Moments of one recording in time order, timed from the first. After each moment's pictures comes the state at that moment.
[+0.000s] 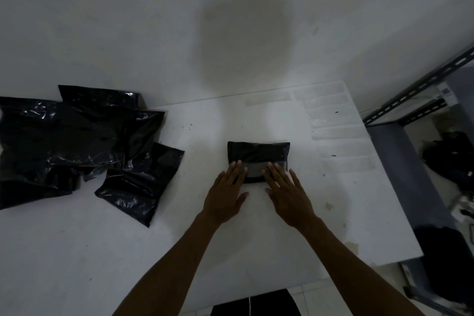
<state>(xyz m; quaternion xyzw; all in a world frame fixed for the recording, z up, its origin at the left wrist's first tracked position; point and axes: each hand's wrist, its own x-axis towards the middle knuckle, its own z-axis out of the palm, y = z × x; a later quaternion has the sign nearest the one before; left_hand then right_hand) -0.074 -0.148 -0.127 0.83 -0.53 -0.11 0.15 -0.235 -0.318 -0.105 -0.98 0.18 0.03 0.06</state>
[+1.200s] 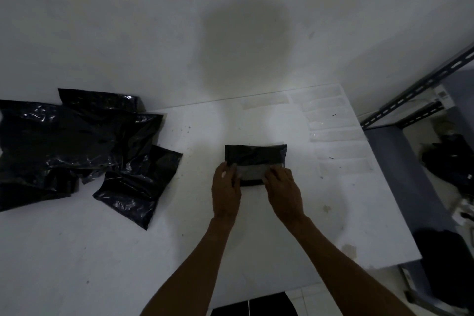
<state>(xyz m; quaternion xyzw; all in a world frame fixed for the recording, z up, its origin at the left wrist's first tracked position) -0.097 -0.181 -0.118 0.86 -0.27 -0.07 0.43 -0.212 -0.310 -0.101 -0.95 0.24 -0.15 0.14</state>
